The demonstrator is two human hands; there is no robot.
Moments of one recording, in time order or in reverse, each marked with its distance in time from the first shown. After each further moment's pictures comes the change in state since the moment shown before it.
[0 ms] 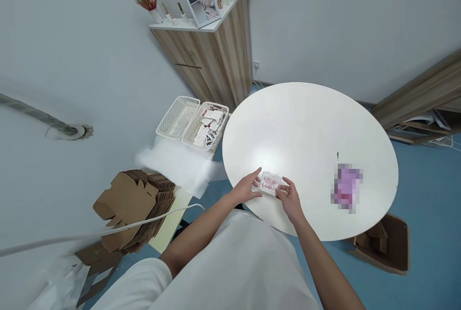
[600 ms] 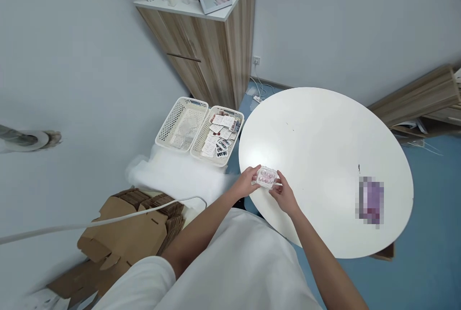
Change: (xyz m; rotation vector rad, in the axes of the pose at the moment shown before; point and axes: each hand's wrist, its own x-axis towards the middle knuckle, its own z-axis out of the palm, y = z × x) left_hand 0.031 -0.065 -0.115 -0.004 -0.041 0.001; right_hand 0.054 -0.028 0.123 -0.374 -0.074 -0.085
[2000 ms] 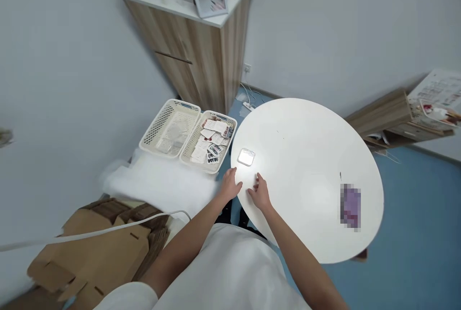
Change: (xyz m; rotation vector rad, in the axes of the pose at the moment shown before) left_hand 0.009 -0.039 -0.004 0.216 0.336 -0.217; right_hand 0.039 0.012 0.052 -0.345 0.116 -0.027
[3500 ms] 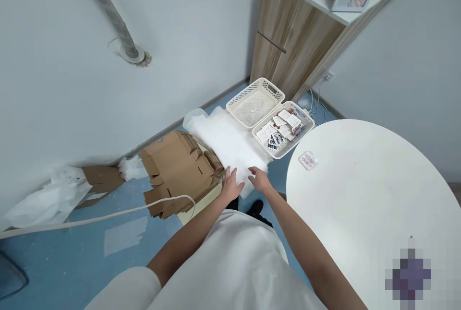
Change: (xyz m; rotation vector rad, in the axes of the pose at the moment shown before) left_hand -0.154 -0.115 -0.067 -0.074 0.308 -0.491; right_hand -0.025 -0.092 0.142 -0.390 -0.674 -0.349
